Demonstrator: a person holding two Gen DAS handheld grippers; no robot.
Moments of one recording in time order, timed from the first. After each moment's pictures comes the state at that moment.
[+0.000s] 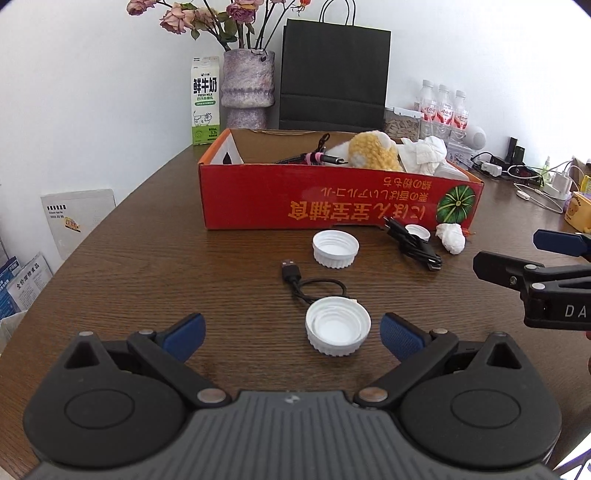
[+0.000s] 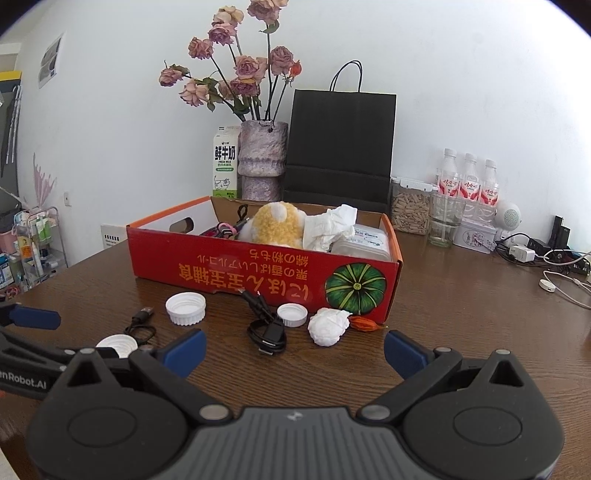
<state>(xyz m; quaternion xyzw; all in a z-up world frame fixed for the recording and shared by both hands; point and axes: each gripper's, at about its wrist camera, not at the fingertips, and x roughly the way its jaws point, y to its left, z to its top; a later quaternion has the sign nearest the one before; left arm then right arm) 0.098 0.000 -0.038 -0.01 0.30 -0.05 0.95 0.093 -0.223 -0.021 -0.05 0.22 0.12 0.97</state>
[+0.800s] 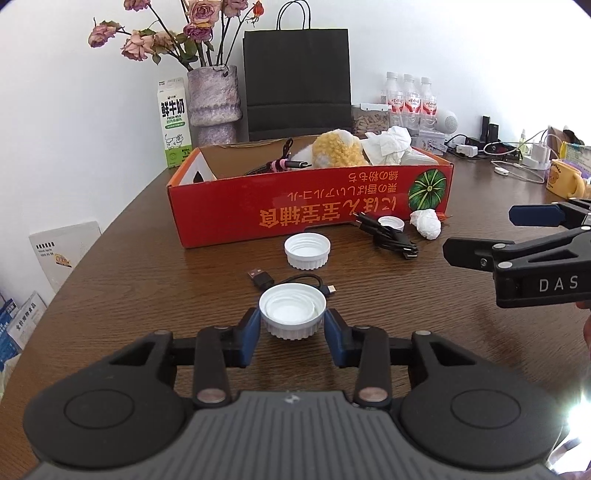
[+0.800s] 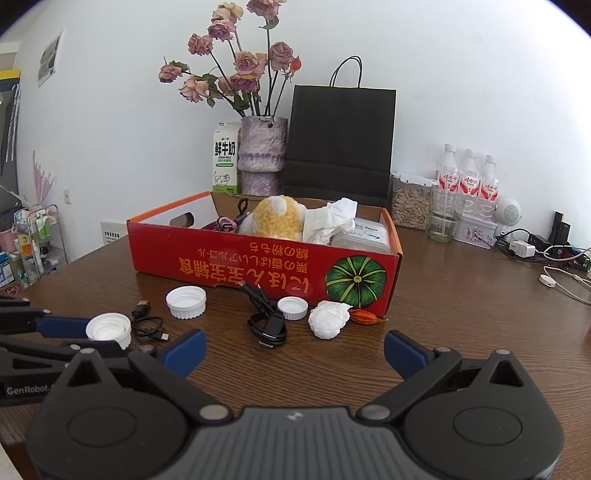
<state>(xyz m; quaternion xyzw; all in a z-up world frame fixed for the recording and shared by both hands) 0.093 -0.017 -0.035 0.06 0.28 -0.07 0.96 0.092 -0.223 -0.024 -0.05 0.22 0.12 0.97</state>
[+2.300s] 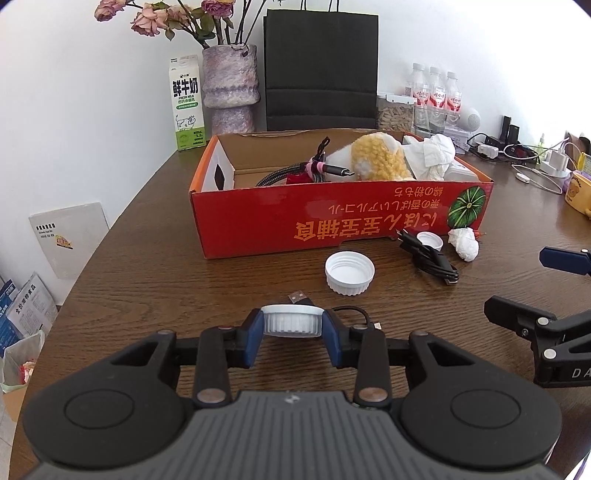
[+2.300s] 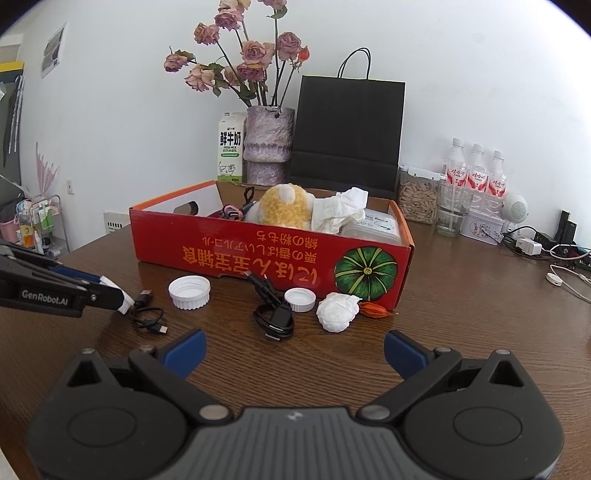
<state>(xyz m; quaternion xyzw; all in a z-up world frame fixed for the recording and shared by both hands) 0.139 0.010 -0.020 0.03 0.32 -0.06 0.94 0.098 -0.217 -0.031 -0.06 0.23 0.13 0.96</state>
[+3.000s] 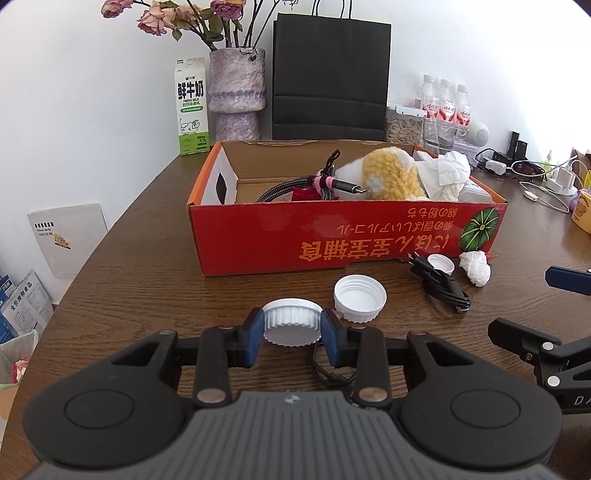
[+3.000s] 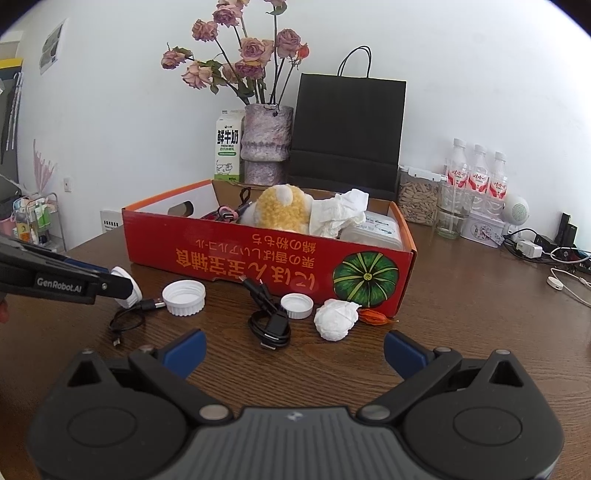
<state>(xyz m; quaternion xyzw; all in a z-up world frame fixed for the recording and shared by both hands) 0.161 0.012 -0.021 0.01 0.31 -0.06 0.95 0.111 -0.215 -0.031 -0.06 0.23 0.12 0.96</state>
